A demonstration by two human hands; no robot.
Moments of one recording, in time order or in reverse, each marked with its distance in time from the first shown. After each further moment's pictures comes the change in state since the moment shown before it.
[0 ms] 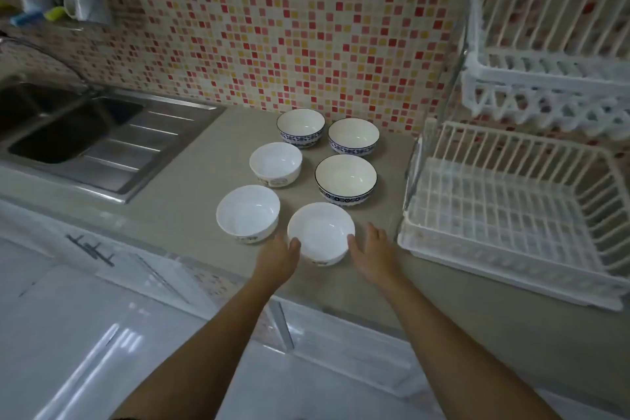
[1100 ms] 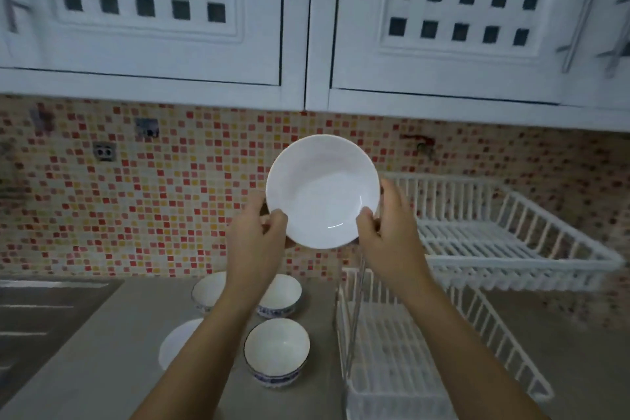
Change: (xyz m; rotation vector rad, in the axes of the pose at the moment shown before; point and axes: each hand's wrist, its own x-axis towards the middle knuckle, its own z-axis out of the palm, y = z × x) left_hand 0.010 0.213 -0.192 -0.644 0.354 0.734; right_hand -0.020 -0.178 -0.228 0.228 0.789 -0.526
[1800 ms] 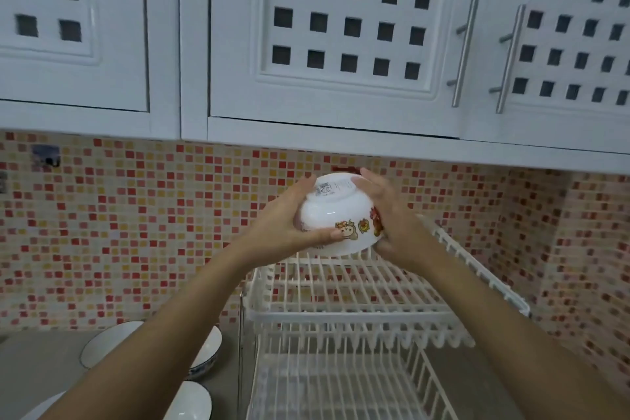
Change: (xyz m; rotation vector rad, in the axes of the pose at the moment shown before) left_hand 0.059 0.089 0.189 0.132 -0.617 0.345; right_hand 0.115 0.138 -0.182 -0.420 -0.219 -0.456
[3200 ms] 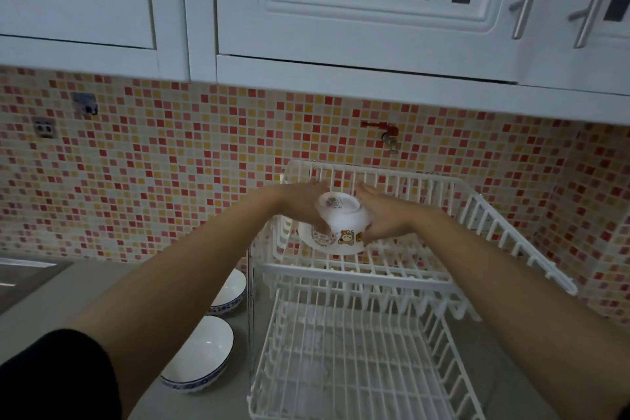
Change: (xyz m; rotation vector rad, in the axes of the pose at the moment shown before) left_hand 0.058 -0.063 0.044 0.572 -0.539 -0.341; right_hand 0.021 0.061 0.069 -0.022 -0.831 0.310
